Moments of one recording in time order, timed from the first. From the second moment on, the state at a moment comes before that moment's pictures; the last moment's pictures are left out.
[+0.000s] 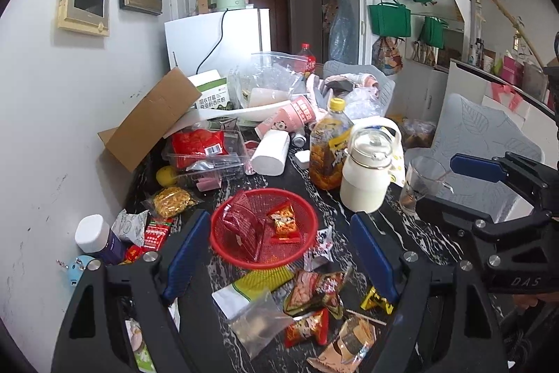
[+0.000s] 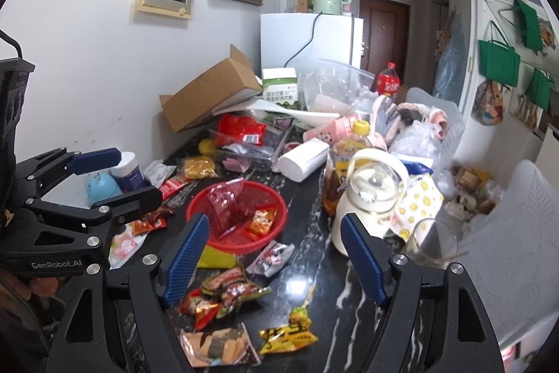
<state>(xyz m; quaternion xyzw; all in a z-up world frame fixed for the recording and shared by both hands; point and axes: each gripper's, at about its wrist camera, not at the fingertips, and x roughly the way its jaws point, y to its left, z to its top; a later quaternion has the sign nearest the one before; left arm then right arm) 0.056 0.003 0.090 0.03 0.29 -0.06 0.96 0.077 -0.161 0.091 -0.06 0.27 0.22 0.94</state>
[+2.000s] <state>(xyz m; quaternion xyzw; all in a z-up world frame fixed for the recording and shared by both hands) 0.043 -0.052 -0.110 0.00 0.48 -0.18 0.86 0.043 -0.222 -0.073 0.01 0.43 0.16 0.89</state>
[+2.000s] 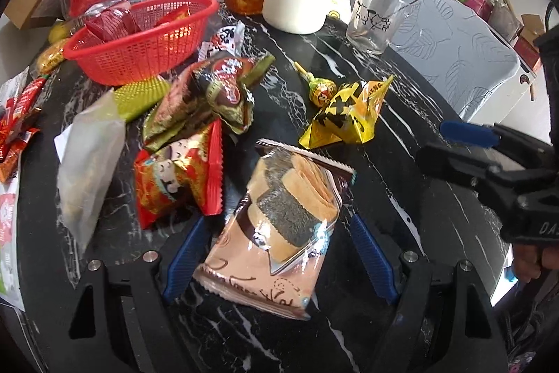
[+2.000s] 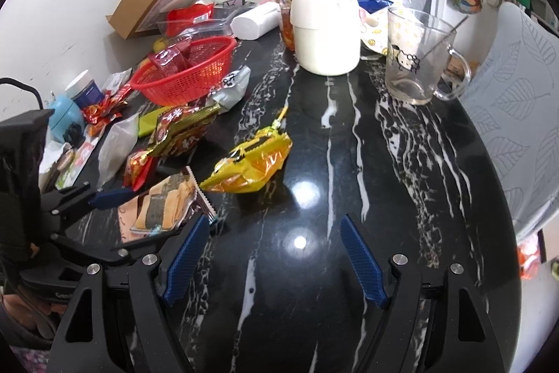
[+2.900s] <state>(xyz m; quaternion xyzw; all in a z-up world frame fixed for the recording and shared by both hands) 0.039 -0.033 -0.105 -0.02 0.49 -0.10 0.87 0.117 -0.189 -0.091 -0.01 0.45 0.24 0.86</state>
